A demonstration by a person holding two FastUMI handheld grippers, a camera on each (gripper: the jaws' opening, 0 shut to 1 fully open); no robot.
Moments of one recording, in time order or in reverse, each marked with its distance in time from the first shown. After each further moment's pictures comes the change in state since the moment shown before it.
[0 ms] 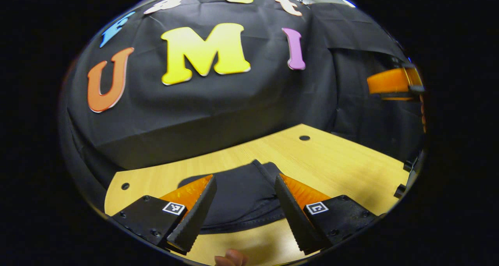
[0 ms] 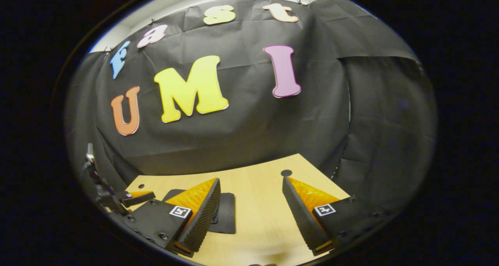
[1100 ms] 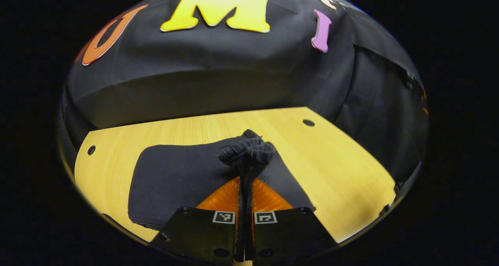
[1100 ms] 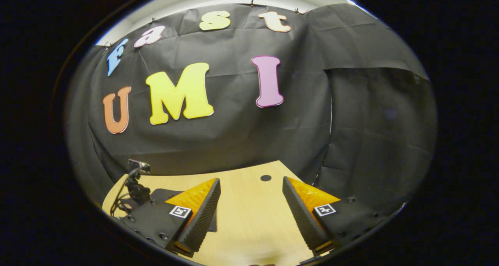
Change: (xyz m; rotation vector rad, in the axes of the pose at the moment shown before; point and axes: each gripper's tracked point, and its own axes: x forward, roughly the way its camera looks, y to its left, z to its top) left arm 0.087 -0.076 -0.117 -0.105 0.313 -0.109; right arm -0.038 -0.057 0.012 -0.023 -0.056 -0.138
